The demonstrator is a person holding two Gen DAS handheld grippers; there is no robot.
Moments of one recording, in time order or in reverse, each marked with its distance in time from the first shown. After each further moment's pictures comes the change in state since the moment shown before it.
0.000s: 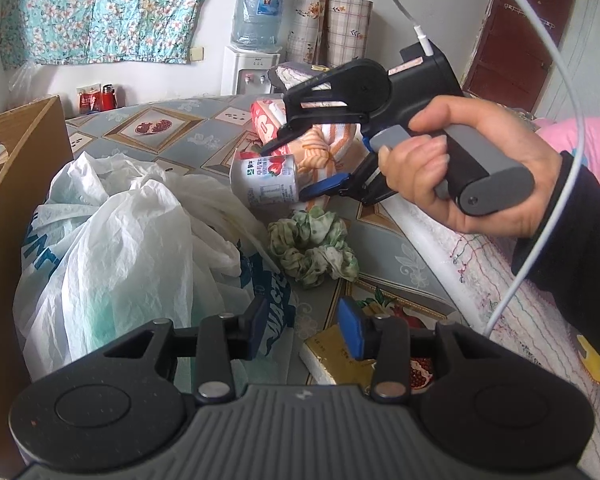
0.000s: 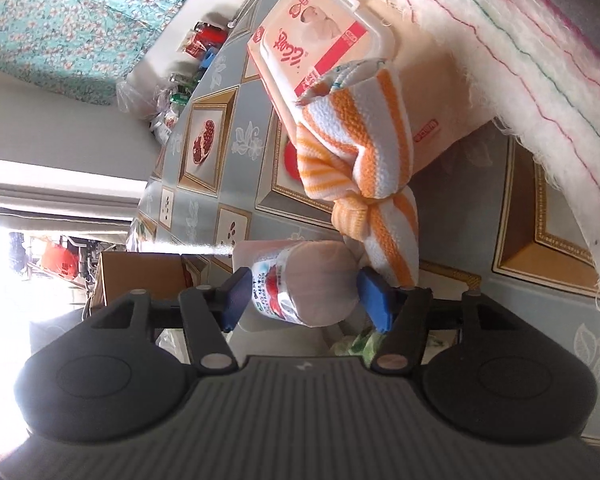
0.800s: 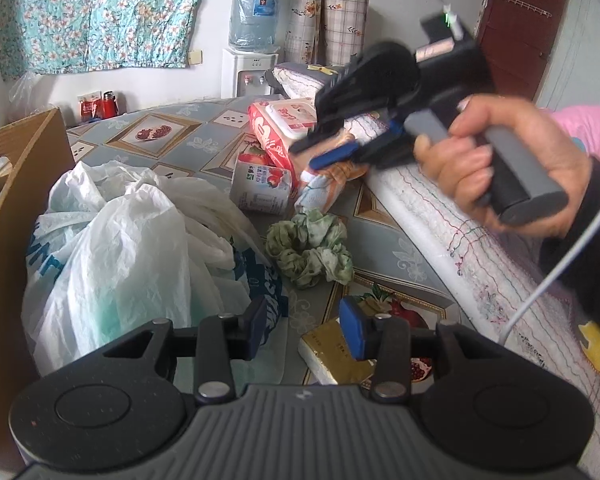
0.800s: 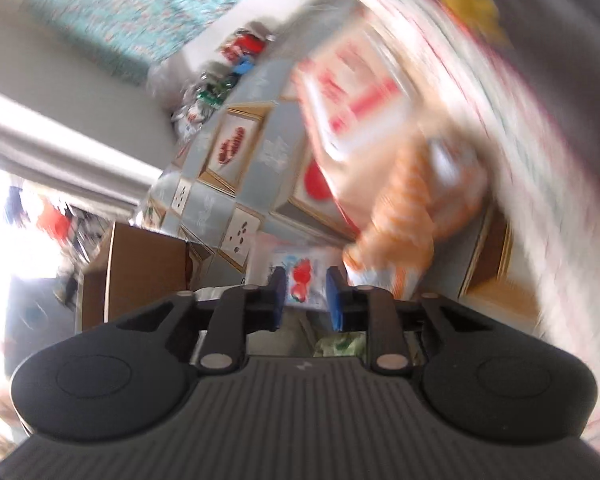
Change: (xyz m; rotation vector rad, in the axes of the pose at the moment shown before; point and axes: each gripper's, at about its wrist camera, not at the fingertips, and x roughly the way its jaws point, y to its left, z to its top) left arm -0.007 -0.010 0.002 0.030 0.001 0.027; right arm -0.052 0.030 -0.007 -0.340 -0.098 -0.055
